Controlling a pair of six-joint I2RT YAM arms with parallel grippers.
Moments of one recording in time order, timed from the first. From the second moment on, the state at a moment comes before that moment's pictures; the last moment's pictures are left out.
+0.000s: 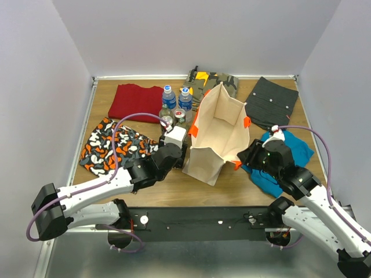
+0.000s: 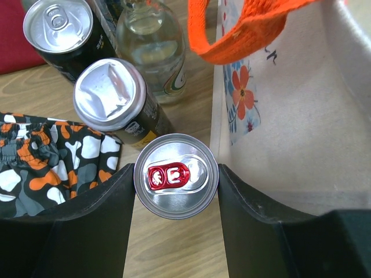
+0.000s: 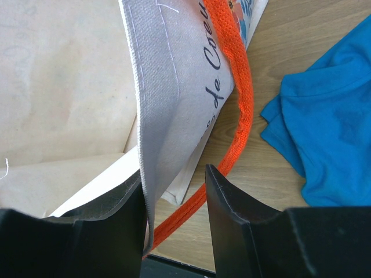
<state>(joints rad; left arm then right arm) -1.04 1.04 0.73 -0.26 -0.57 -0.35 0.59 0.64 0.64 -0.57 0.19 0.73</state>
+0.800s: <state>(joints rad) -1.04 1.27 0.77 0.03 -0.59 -0.29 0.59 0.63 0.64 -0.57 0.19 0.73</state>
